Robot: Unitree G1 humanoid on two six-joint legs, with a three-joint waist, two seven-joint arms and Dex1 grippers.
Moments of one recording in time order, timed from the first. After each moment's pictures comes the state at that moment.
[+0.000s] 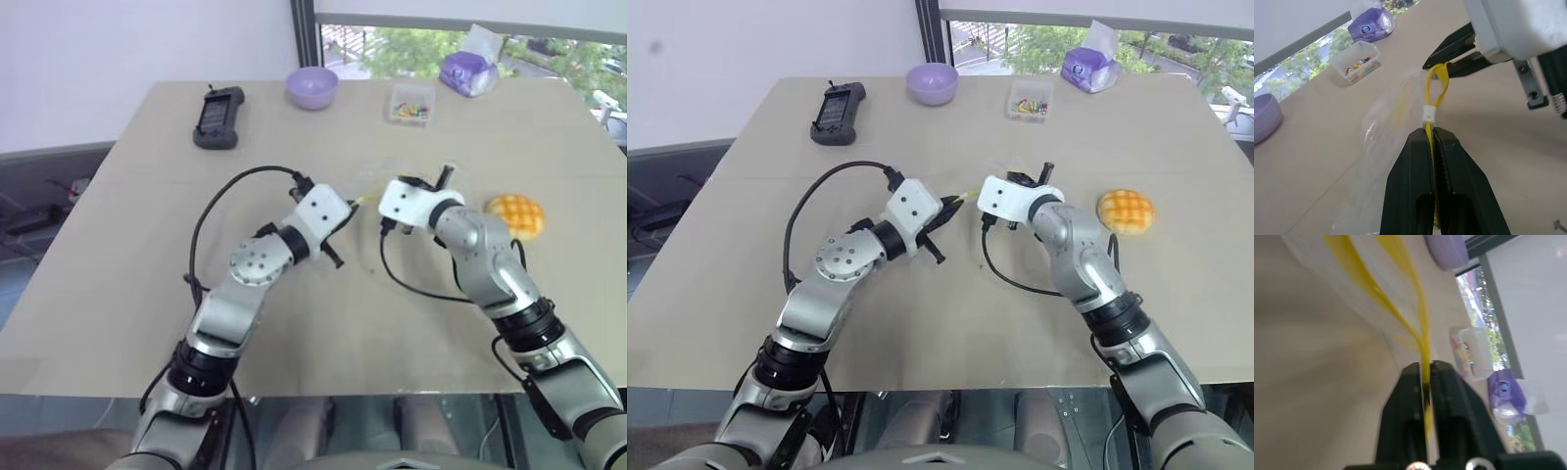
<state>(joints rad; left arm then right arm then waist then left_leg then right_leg) -0.42 0.39 -0.24 -0.34 0.03 0.45 -0.52 -0.64 -0.40 0.39 -0.07 -0.69 0.39 0.56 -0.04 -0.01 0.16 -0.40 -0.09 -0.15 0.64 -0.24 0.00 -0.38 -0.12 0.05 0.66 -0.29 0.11</state>
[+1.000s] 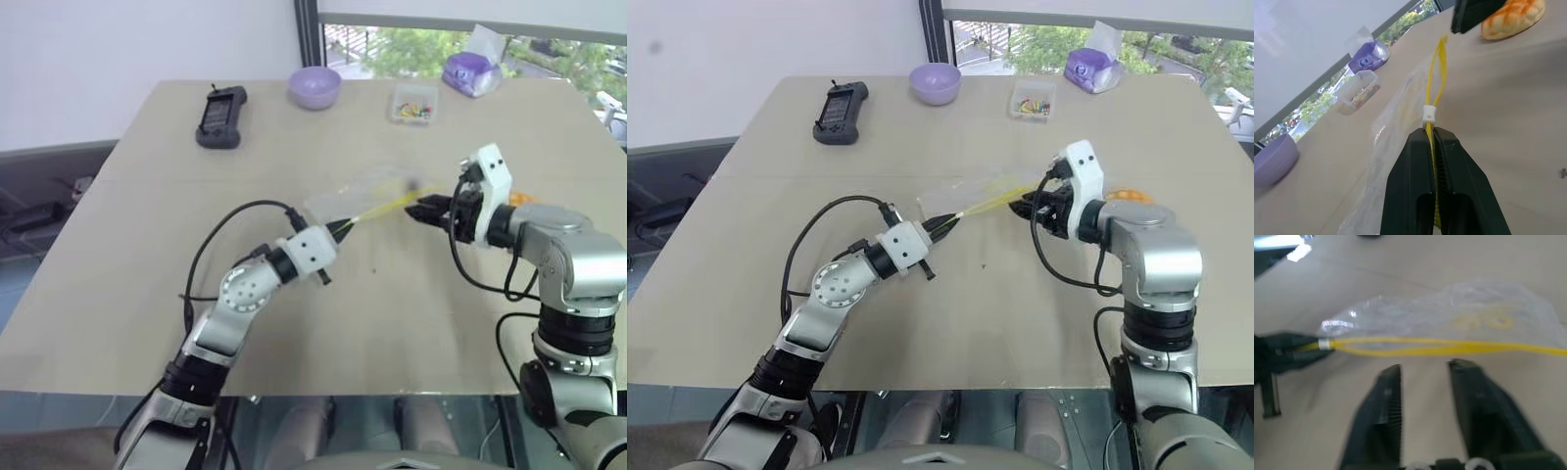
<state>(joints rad) -0.32 0.43 -0.24 -0.04 0.10 -0.20 -0.53 -0.64 -0.32 -0.14 -0.38 0.14 1.28 0.82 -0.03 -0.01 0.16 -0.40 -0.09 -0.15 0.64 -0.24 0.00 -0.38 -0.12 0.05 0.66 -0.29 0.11</state>
